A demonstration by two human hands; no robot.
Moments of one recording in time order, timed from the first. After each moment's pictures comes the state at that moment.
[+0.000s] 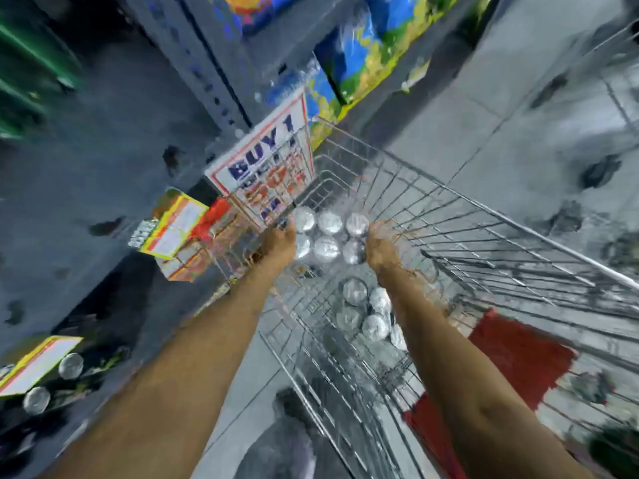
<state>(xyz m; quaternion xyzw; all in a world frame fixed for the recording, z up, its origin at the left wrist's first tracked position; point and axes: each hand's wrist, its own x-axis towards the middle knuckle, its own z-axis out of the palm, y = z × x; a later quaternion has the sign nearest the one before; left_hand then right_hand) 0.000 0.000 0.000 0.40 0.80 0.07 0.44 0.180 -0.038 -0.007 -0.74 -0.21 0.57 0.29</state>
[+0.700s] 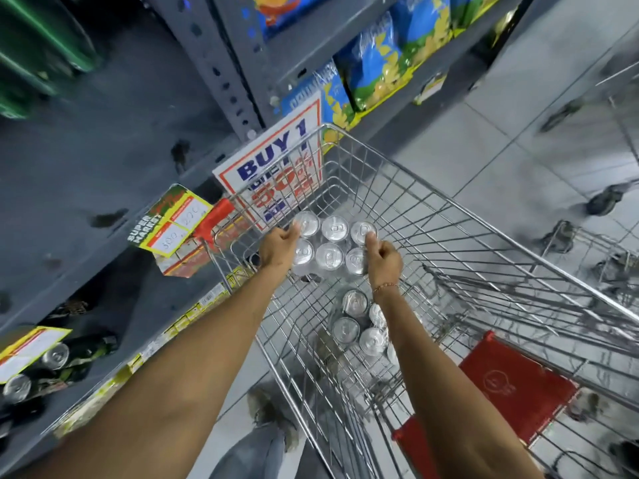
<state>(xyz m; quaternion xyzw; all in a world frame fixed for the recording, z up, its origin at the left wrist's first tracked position) -0.001 -0.005 0.007 0.40 0.80 0.18 0.41 0.175 -0.037 -0.014 -0.76 -0.26 0.48 0.36</state>
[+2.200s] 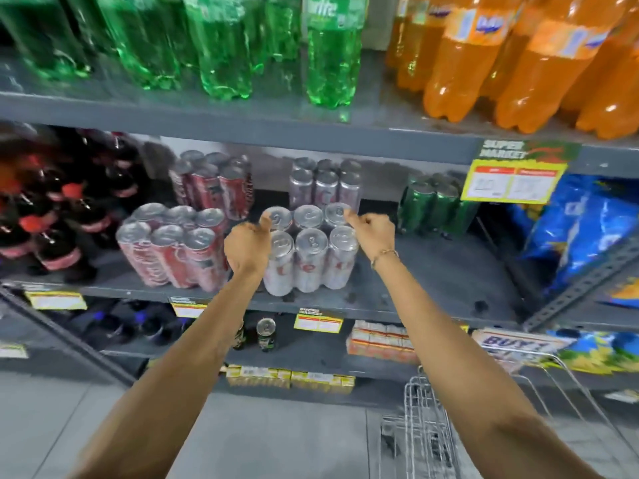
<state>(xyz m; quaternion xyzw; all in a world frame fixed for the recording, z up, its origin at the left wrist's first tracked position) -0.391 -0.224 0.299 0.14 0.88 0.45 -0.01 -0.279 -0.055 0.297 -0.40 -0.75 0.44 0.31</state>
